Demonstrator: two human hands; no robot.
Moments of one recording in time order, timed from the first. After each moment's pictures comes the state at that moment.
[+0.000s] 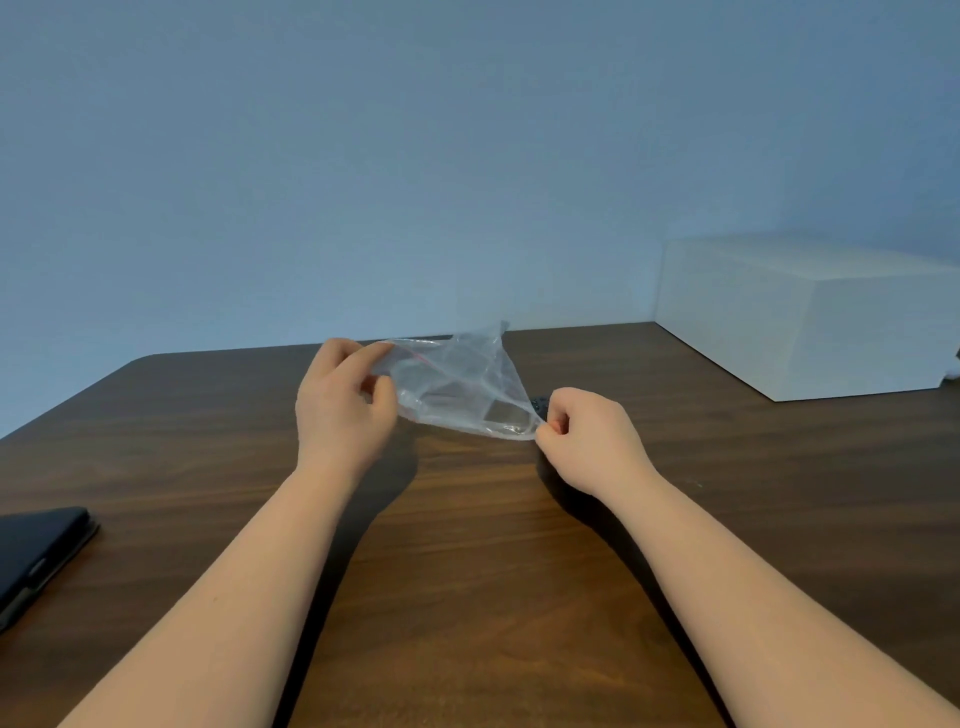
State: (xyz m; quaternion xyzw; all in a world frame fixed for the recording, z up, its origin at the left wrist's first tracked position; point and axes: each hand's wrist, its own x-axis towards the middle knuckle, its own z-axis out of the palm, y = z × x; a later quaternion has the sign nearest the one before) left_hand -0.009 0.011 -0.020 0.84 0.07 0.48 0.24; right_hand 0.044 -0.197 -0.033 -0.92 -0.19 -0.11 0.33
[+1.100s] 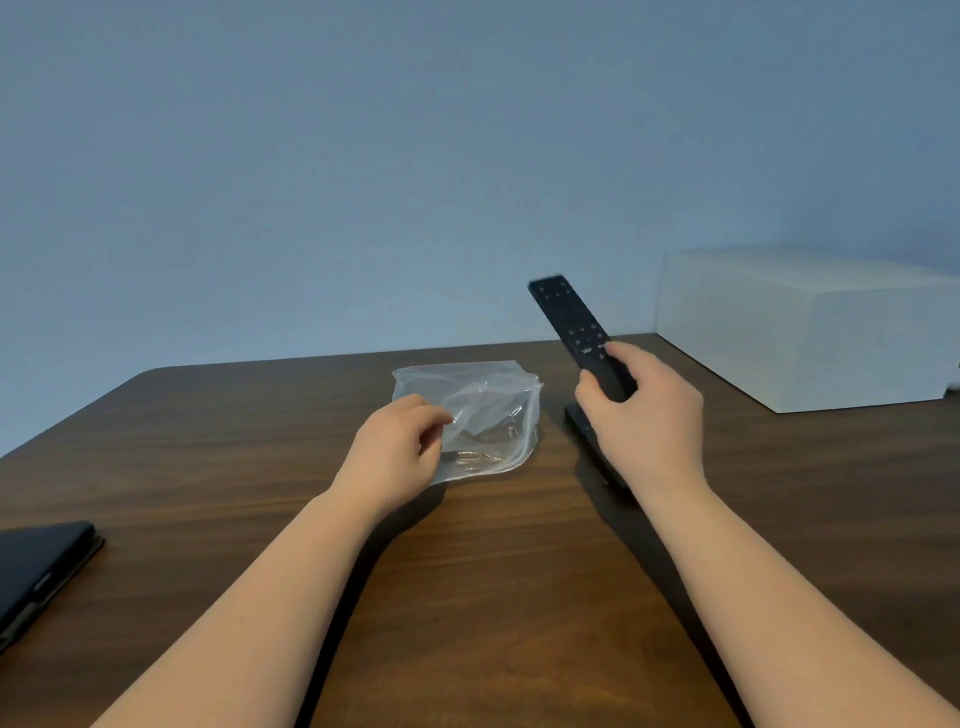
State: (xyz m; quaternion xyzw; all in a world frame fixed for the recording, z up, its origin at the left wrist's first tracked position) left_hand -0.001 -0.001 -0.036 0.94 -0.05 0.28 0.17; right_hand 0.027 -0.219 -0.004 -0.81 -0.13 -0.32 0.47
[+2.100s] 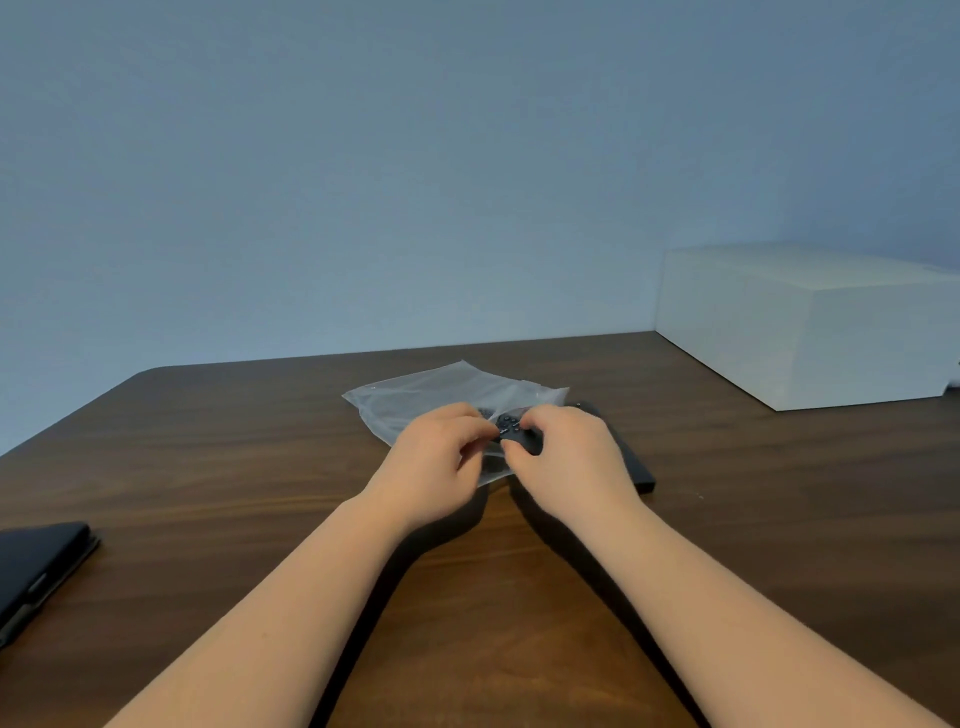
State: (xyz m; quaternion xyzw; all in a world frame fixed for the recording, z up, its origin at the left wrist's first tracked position) left_hand -0.003 -0.032 -0.036 0.93 -0.15 0.27 0.18; right_hand 0.017 -0.183 -0.024 -0.92 -0.22 -0.14 0.31
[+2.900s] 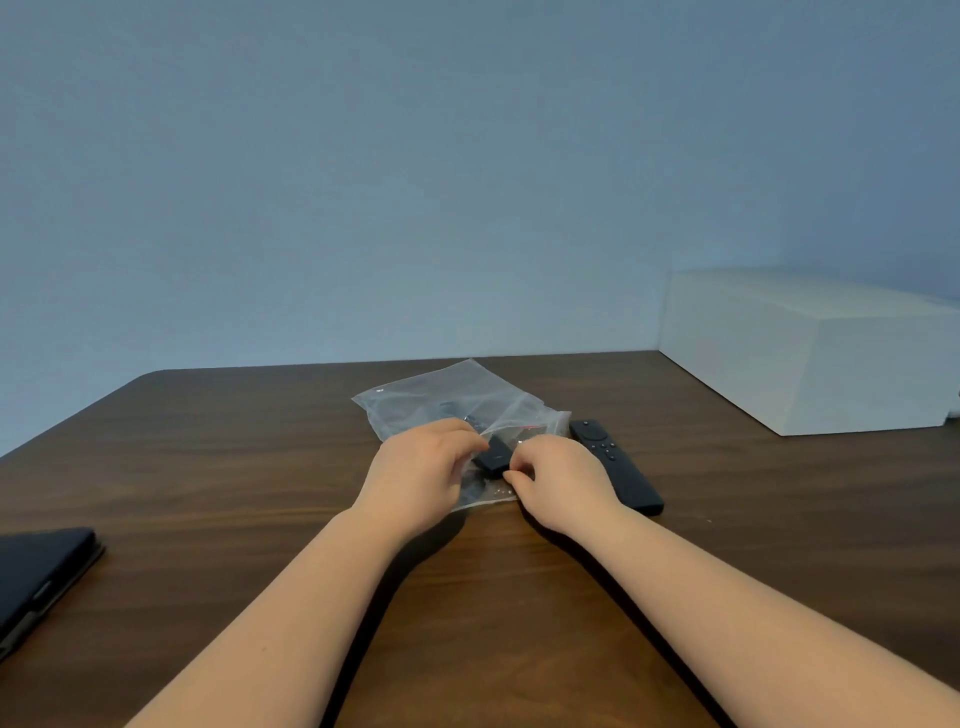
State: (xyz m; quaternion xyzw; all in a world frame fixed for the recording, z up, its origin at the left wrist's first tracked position) left_hand -0.007 -0.014 -0.034 0.94 -0.11 0.28 0.13; right_hand 0.048 -0.169 -0.042 -0.94 -0.27 -0.10 0.20
